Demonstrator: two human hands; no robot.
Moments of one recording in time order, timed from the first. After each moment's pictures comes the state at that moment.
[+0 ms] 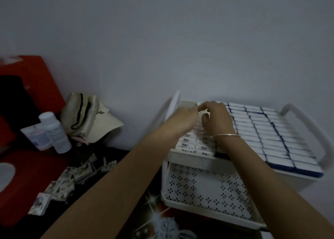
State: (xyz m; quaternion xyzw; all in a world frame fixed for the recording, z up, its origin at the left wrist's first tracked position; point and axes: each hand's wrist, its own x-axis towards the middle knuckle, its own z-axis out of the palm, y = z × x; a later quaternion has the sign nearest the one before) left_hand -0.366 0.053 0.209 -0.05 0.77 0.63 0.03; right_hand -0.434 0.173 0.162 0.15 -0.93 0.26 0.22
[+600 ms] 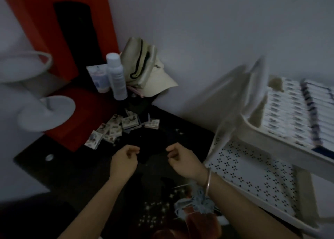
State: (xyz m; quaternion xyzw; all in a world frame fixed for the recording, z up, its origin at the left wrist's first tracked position) left_hand -0.208 -0.187 -0.047 -0.36 0.78 0.50 -0.08; right_hand -0.305 -0.008 -0.005 0.24 -0.87 0.32 -0.29
